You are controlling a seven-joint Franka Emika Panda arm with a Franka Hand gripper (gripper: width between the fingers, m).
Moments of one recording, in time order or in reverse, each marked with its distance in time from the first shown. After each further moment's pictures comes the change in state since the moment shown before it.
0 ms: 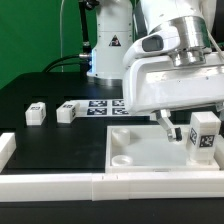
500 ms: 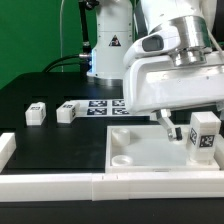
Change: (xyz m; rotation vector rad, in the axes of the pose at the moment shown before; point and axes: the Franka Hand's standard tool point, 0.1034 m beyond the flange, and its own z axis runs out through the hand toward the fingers) arm 0.014 -0.005 -0.012 0.007 -0.013 0.002
